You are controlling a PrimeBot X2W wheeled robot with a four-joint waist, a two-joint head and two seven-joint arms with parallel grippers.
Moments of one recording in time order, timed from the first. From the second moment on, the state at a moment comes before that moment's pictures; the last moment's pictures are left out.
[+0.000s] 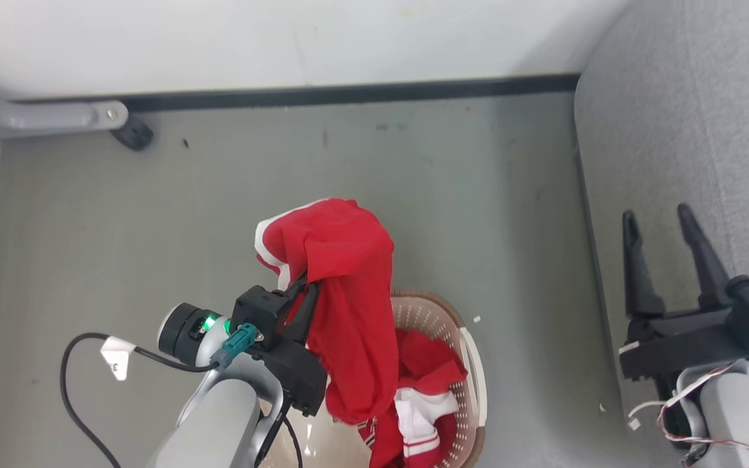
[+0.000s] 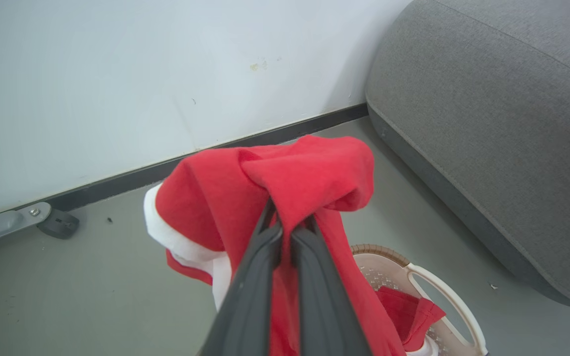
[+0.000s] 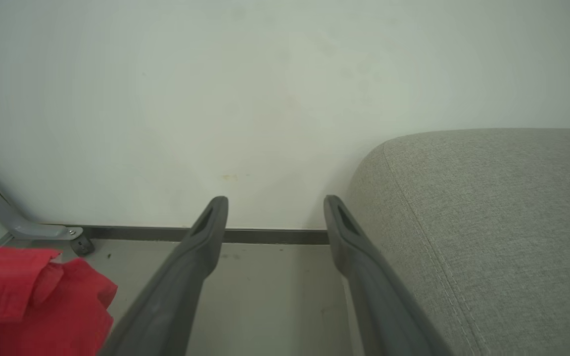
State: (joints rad) left arm -0.61 0.06 -0.52 0.71 -0.30 -0.05 -0.25; right arm -0.40 -0.20 0.13 0.24 0.23 0.04 -0.26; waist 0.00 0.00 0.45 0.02
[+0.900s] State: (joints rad) left arm -0.52 0.08 -0.53 0.62 -0.36 -0.11 -0.25; right arm -0.25 -0.13 0.22 0.36 0.21 0.08 -0.26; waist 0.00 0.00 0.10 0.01
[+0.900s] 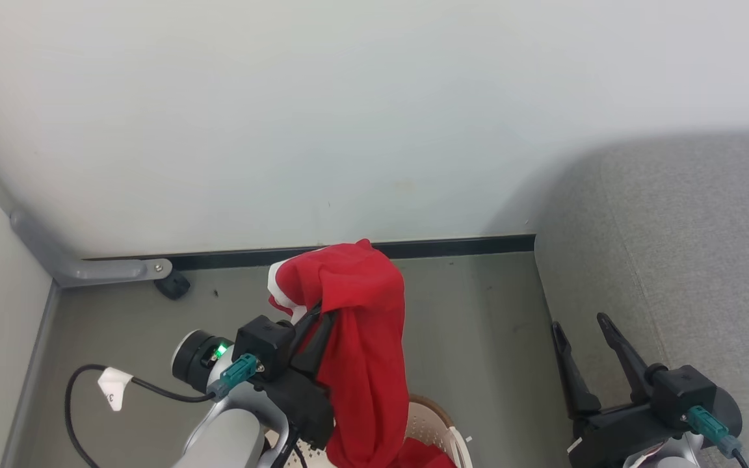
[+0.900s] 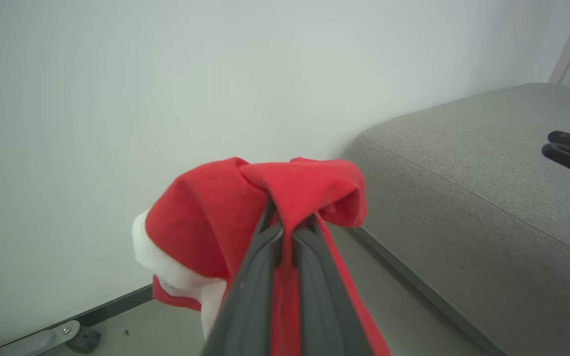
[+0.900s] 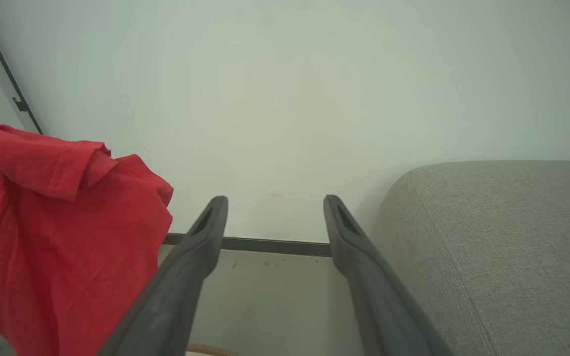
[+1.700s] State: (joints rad) left arm -0.50 0.05 -0.65 0.53 -0.37 -0.12 -0.24; right arm -0.21 -0.14 0.29 0.40 0.21 0.12 -0.26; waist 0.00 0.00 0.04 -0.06
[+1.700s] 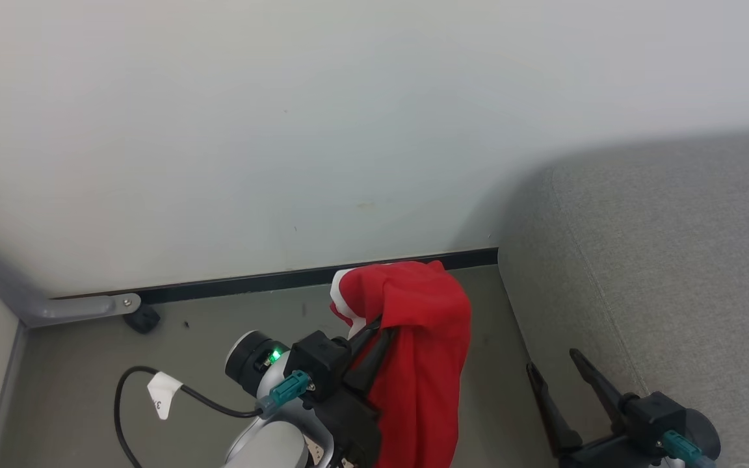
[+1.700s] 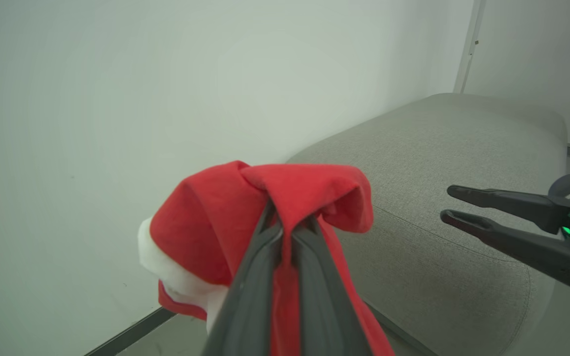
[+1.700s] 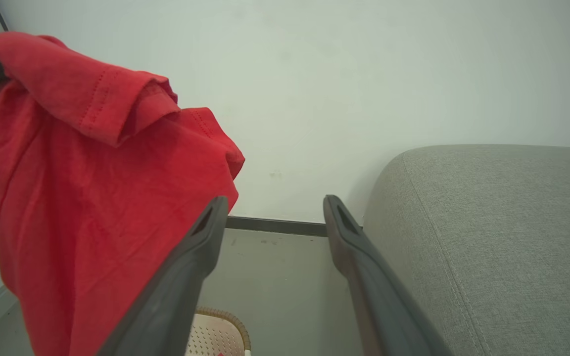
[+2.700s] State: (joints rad) left arm -0.57 0.05 -0.73 0.46 -0.42 -0.10 -0.20; right arm -0.55 -0.18 0.87 0.63 0.44 0.12 -0.25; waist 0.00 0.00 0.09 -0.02
